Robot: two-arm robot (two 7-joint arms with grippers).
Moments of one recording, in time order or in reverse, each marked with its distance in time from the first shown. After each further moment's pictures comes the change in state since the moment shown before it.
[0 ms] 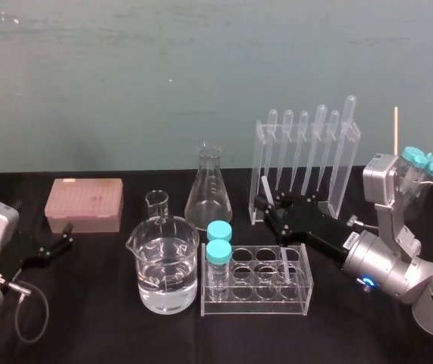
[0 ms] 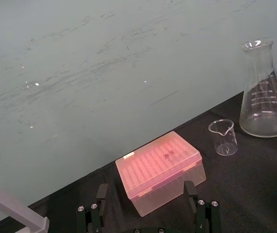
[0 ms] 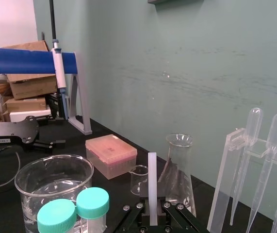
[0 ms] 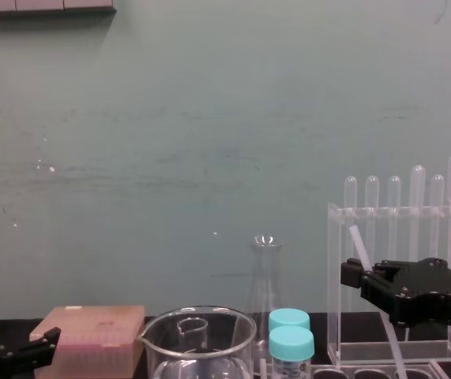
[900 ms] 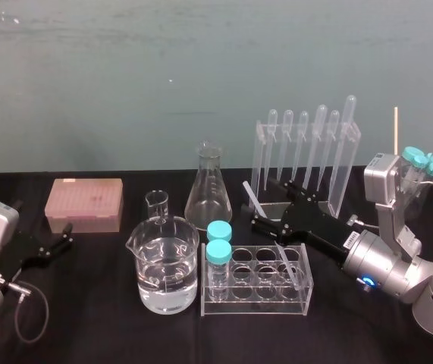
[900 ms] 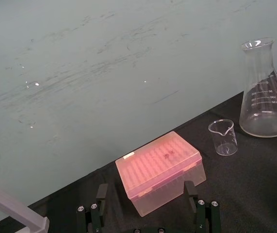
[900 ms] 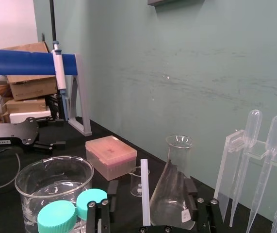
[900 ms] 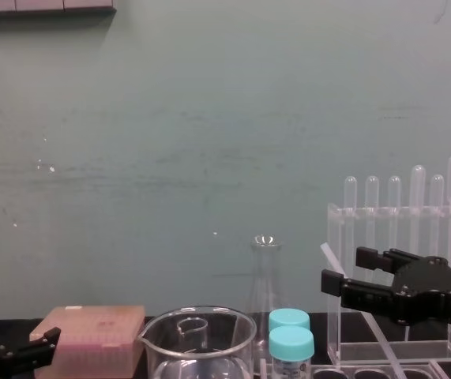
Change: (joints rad) left arm 0.000 0.000 0.000 0.000 0.000 0.000 0.000; right arm -0.001 0.000 0.001 -0.002 0.002 -0.003 0.000
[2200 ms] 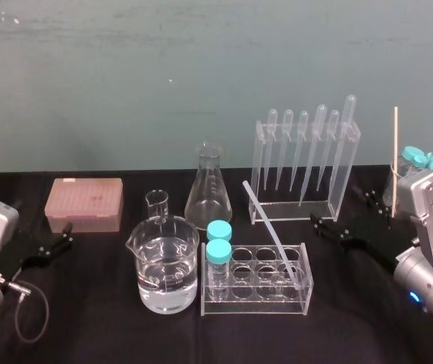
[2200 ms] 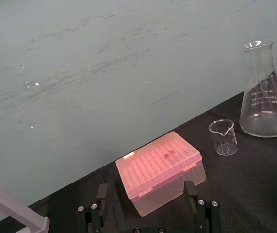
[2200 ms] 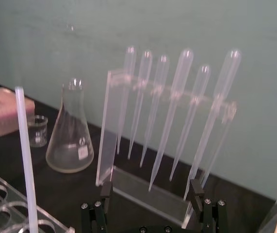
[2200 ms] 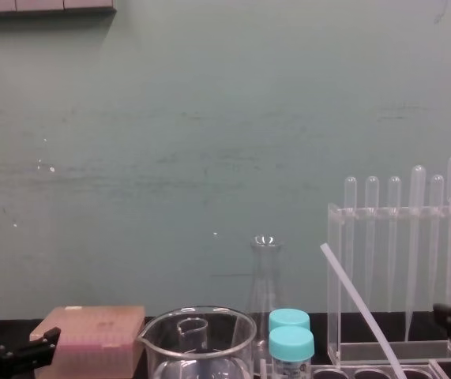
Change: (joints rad) left arm 0.000 0.000 0.000 0.000 0.000 0.000 0.000; right arm -0.187 0.025 0.175 -0.160 -0.233 0.150 -0.346
